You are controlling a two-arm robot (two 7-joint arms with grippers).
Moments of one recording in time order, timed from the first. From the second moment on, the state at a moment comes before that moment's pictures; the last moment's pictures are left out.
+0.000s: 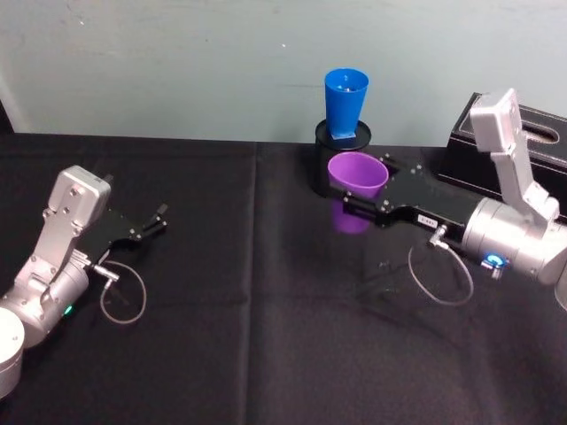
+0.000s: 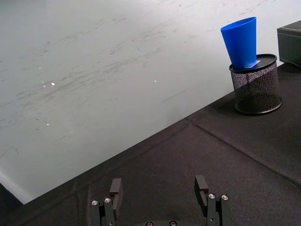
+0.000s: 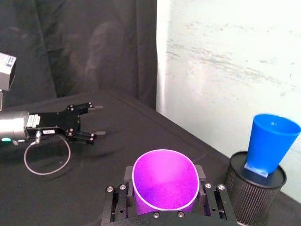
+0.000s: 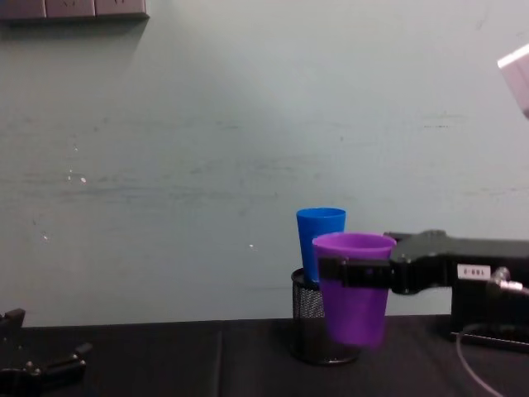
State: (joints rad) left arm -0.20 0.60 0.45 -1.41 -0.25 -0.12 0.03; right arm 0.45 0.46 -0.46 -1.40 0.46 0.07 0.63
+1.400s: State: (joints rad) left arm -0.20 0.60 0.45 -1.41 -0.25 -0.12 0.03; right arm 0.50 0.51 -0.50 -1.47 0.51 0.14 0.59
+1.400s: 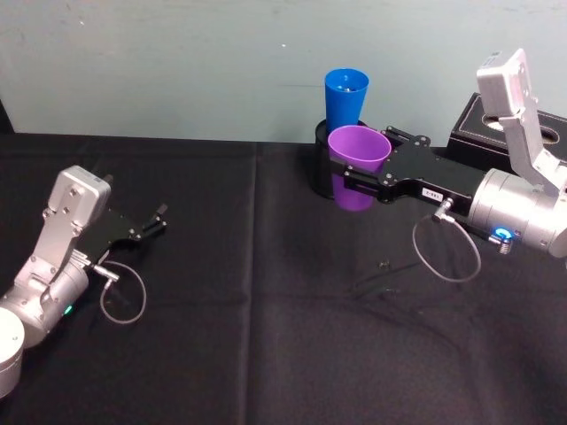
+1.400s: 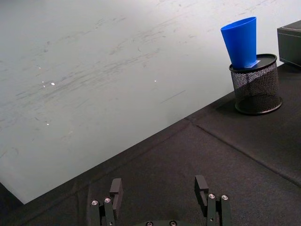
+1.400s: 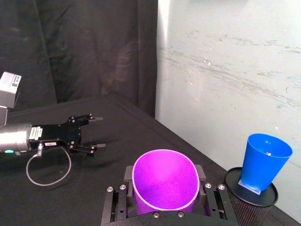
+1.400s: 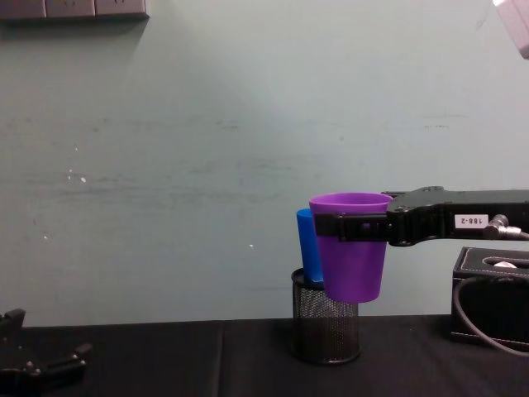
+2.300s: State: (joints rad) left arm -0.20 0.60 0.45 -1.41 -0.25 -0.12 0.03; right arm 0.50 0.51 -0.50 -1.47 0.50 0.14 0.59
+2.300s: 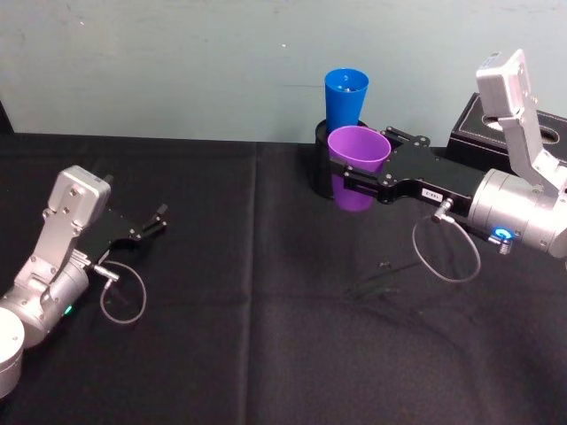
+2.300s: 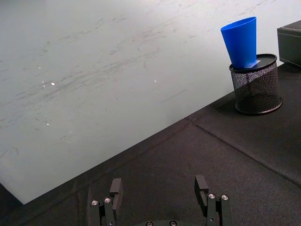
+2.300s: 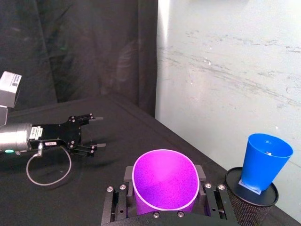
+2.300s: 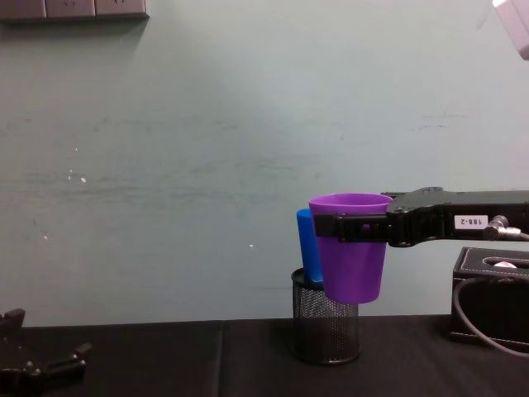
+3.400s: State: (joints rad) left arm -0.20 0.60 0.45 -1.41 -0.25 -0.12 0.03; right arm 0.50 0.51 -0.50 -1.47 0.50 0.14 0.59
